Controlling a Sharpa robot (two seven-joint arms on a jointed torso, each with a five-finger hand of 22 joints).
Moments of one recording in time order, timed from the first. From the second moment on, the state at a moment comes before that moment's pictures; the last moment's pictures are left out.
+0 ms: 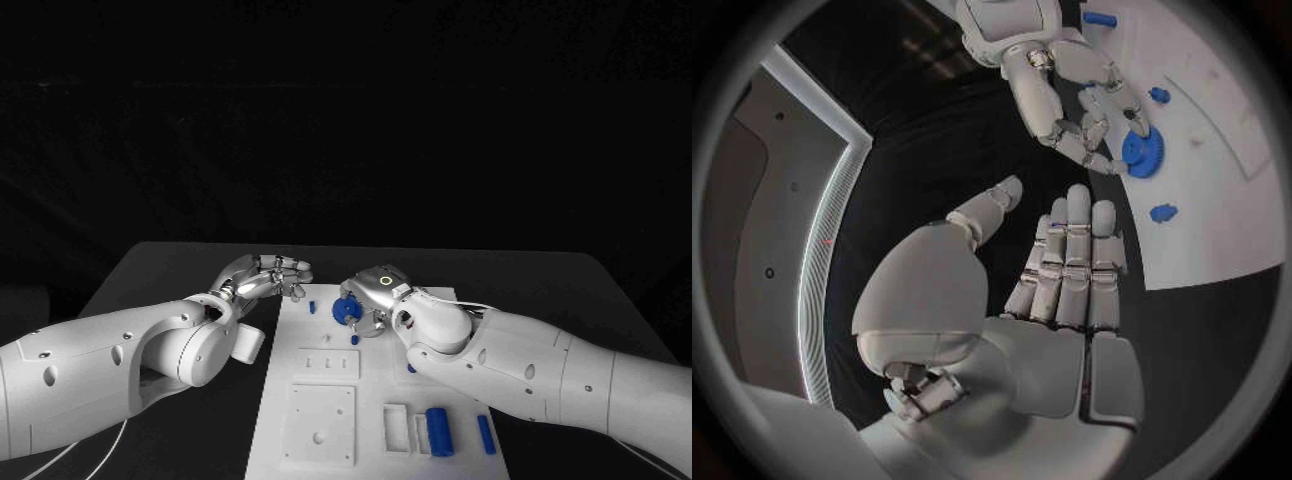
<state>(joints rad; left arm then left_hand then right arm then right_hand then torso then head) 1.37 -0.85 -0.18 1.52 -0.10 -0.39 0.31 1.14 -0.13 0.51 -0.25 0.12 0.77 0.19 0.33 0.41 1.10 0.15 0.14 0.11 1.04 0.06 0.53 0.64 0.05 0.80 -0.04 0.58 1.31 1.23 -0.43 -0.06 1.20 -1.92 -0.37 -0.25 1.08 -0.29 0.70 -0.11 0.20 0.85 0.13 0.27 0.39 1.13 0.02 1.18 1.18 1.29 -0.10 1.31 0.95 0.20 1.26 -0.06 0.91 1.31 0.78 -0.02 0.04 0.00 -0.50</state>
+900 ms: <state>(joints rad) 1.37 -0.85 -0.18 1.52 -0.10 -0.38 0.31 1.14 -0.13 0.51 -0.25 0.12 0.77 0.19 0.33 0.41 1.10 0.15 0.14 0.11 1.04 0.06 0.53 0.64 0.05 0.80 -0.04 0.58 1.31 1.23 -0.44 -0.06 1.19 -1.79 -0.32 -0.23 1.09 -0.17 0.89 -0.21 0.45 0.80 0.13 0.27 0.40 1.13 0.02 1.18 1.17 1.29 -0.10 1.29 0.98 0.20 1.25 -0.06 0.91 1.31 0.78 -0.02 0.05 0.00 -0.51</state>
